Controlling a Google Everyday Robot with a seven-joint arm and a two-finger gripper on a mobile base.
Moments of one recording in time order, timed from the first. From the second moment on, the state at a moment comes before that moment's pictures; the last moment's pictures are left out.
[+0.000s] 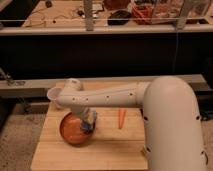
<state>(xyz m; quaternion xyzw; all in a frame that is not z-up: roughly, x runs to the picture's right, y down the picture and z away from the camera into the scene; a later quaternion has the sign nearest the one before) -0.096 0.168 0.801 -0.30 -0.11 -0.51 0.80</state>
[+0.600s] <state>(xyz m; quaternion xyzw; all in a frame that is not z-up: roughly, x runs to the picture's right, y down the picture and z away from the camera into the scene) -0.098 0.172 0.805 -0.30 -0.11 -0.51 0.80</state>
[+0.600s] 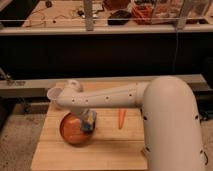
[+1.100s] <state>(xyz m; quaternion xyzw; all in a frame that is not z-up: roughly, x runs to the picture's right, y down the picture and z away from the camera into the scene) -0.099 0.174 0.807 -0.29 -0.10 -0.52 0.80</state>
